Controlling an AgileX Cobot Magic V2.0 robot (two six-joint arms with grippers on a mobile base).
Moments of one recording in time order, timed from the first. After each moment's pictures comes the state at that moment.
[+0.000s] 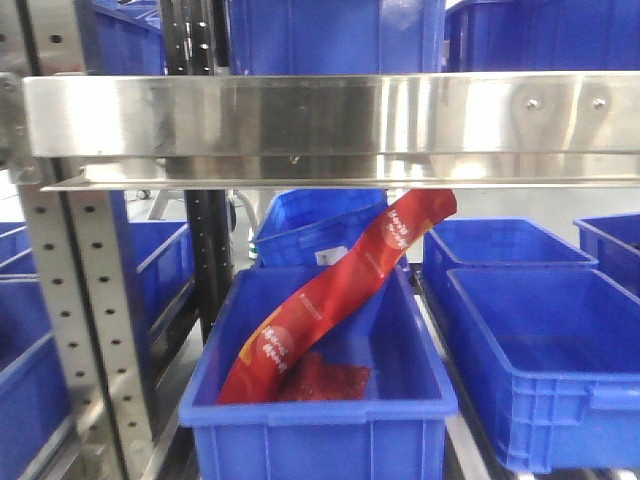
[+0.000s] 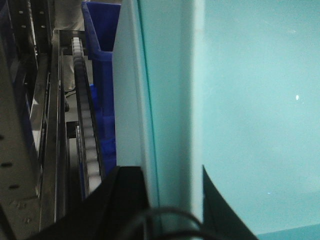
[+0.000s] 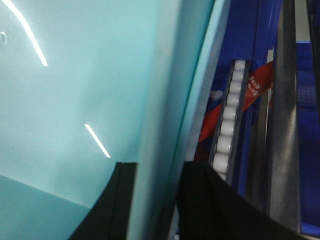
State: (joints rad) left arm -0.32 1.41 -1.77 -0.17 0.78 -0.02; right arm 0.35 1.48 -1.86 0.20 0.99 0.09
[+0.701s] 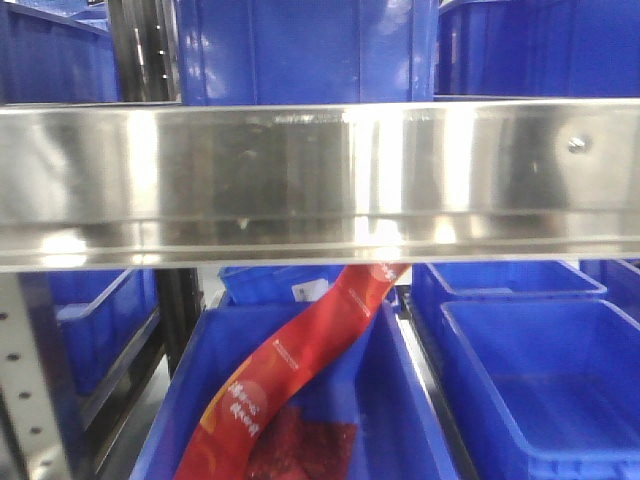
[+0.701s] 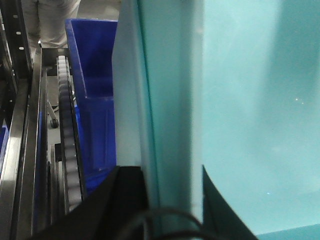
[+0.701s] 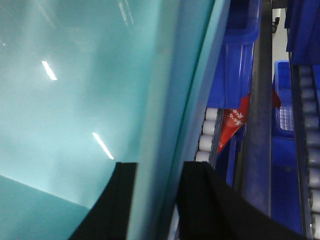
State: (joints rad) left arm -0.32 1.41 -1.77 -0.17 0.78 -0.02; right arm 0.35 1.48 -1.86 0.20 0.99 0.09
